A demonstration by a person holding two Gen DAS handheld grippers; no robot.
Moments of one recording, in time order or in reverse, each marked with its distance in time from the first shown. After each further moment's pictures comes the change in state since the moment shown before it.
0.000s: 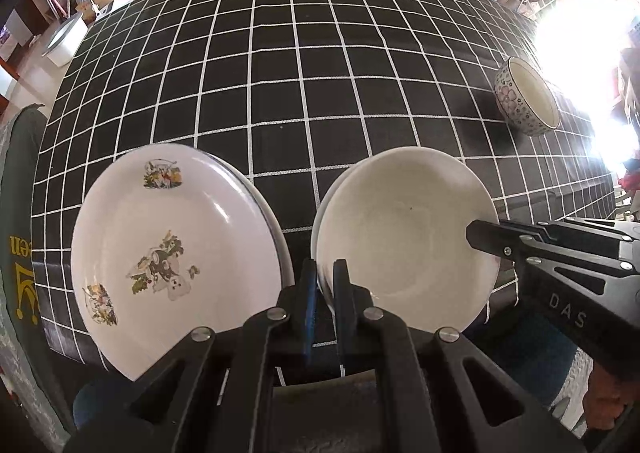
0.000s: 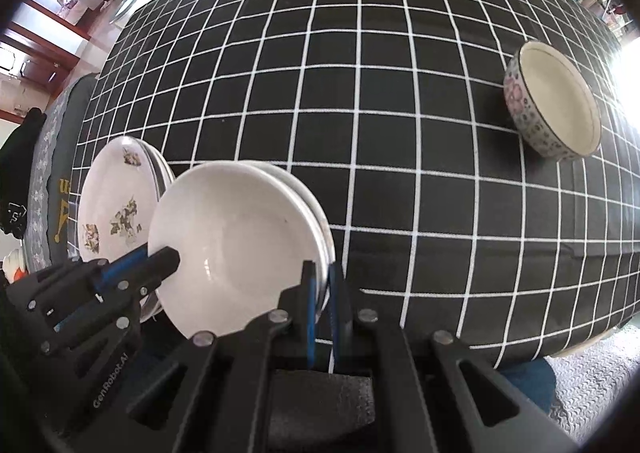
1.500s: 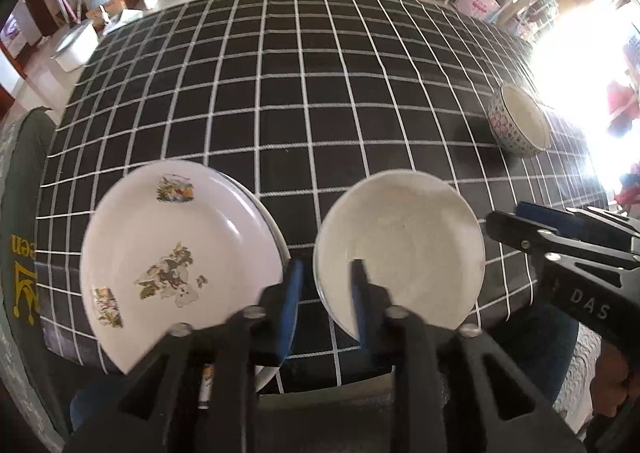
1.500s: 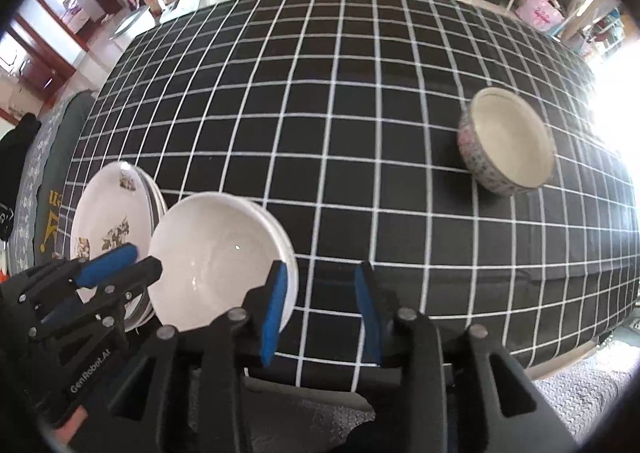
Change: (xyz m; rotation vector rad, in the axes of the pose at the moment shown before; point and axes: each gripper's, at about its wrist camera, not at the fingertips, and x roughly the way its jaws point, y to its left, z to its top) left arm -0.029 0.010 -0.003 -0.026 -0.099 -0.001; right arm -0.037 -0.012 -0.002 -0.017 -0.155 -0.074
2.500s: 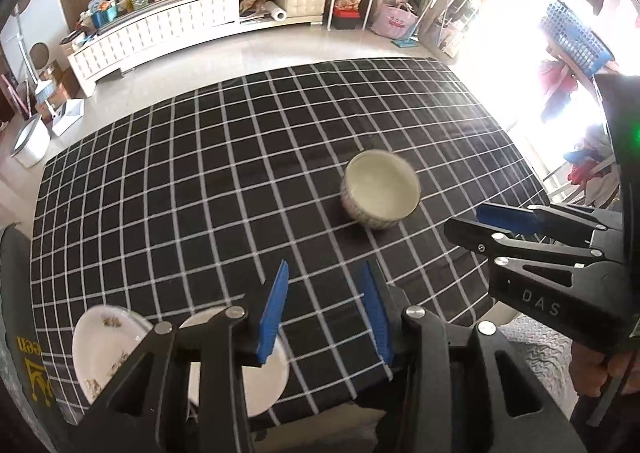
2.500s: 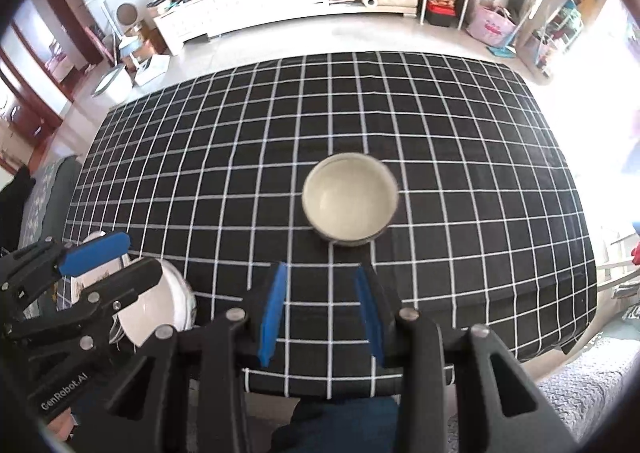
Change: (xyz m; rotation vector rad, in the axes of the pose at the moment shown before) left arm -0.063 -0.155 0.073 0.233 -0.139 -0.111; right arm -0.078 -0.128 0.025 0.104 -0.144 -0.029
